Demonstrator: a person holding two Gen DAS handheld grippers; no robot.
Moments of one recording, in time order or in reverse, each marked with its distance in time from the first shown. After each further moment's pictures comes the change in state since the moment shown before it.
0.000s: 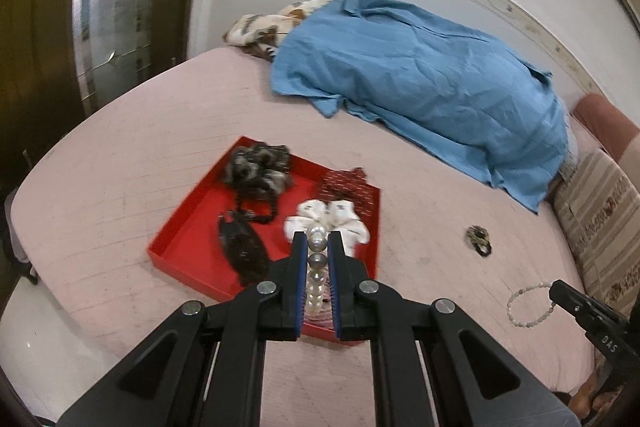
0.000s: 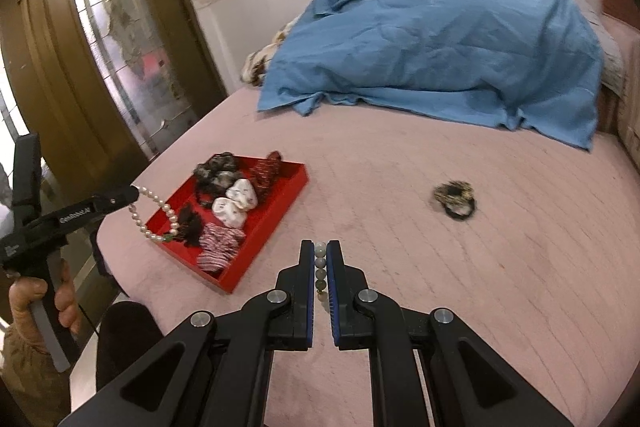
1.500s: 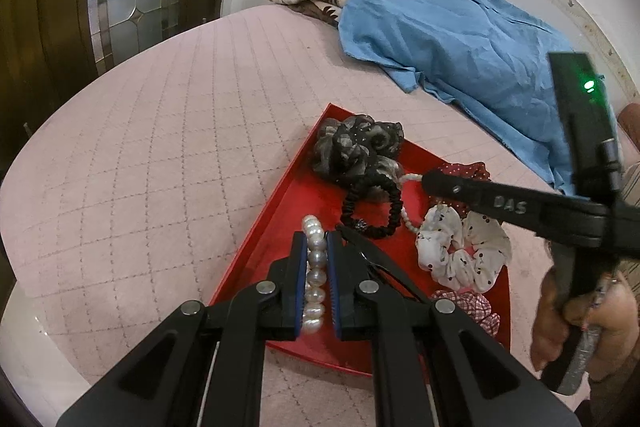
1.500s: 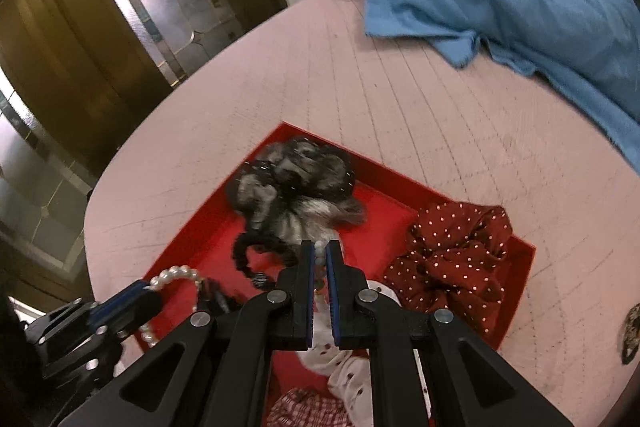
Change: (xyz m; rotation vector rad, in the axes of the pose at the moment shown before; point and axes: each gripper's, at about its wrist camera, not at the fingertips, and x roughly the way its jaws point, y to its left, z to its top) left arm 0.100 0.104 0.012 -0.041 0.101 0.063; right arm 0.291 0.152 0.086 -0.145 0.326 0.132
